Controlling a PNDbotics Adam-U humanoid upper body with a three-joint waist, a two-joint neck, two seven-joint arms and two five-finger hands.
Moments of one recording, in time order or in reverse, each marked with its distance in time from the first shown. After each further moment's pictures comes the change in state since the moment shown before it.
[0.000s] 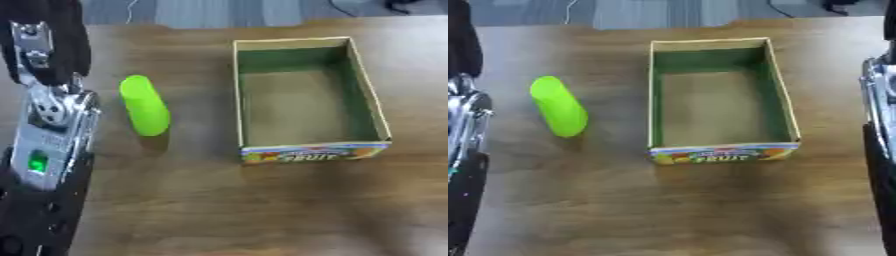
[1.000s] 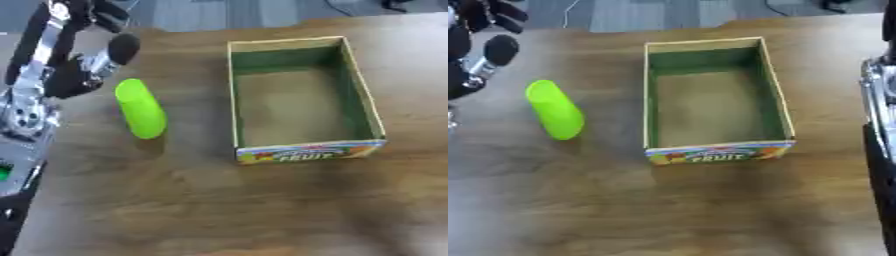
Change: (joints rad) left arm 0.116 0.316 -0.026 0.069 -0.305 0.293 -0.289; right arm 0.017 -0.018 0.000 0.002 0.010 0.004 -0.005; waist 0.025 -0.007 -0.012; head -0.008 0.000
